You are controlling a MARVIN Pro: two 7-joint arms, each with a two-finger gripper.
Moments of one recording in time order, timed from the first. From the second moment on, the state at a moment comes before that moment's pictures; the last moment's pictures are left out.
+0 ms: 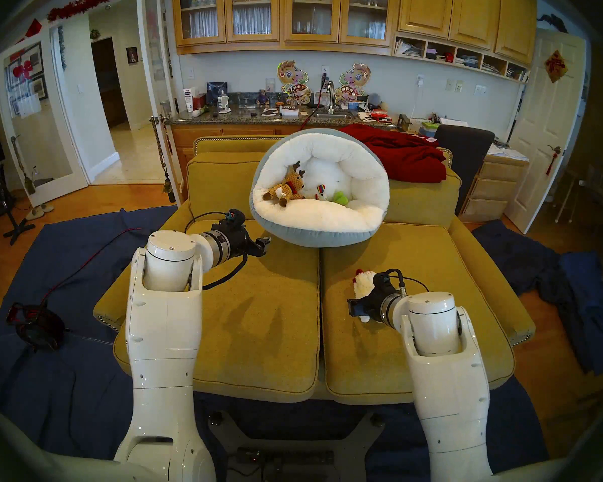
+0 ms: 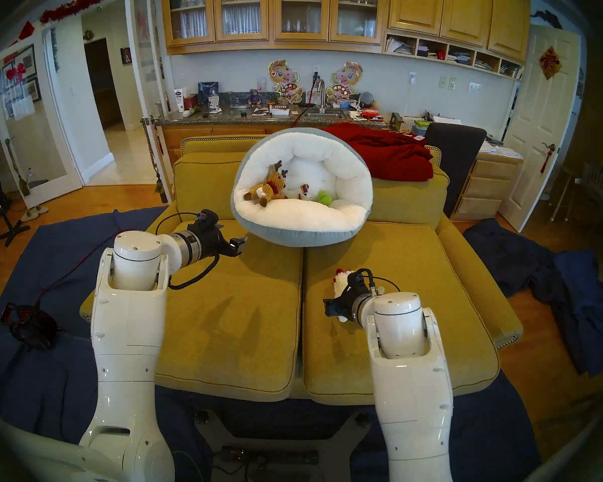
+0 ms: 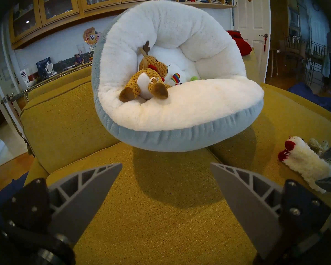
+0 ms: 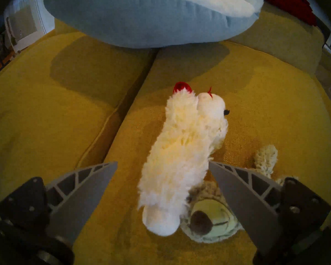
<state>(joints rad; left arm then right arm) 1.36 -1.63 -1.75 -1.73 0.55 0.55 -0.84 -1.66 -1.60 1.60 -1.83 -0.36 0.86 0.40</state>
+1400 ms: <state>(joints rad) 1.36 -1.63 -1.75 -1.73 0.55 0.55 -0.84 -1.54 -1.55 1.66 -1.89 -0.31 0.73 0.44</state>
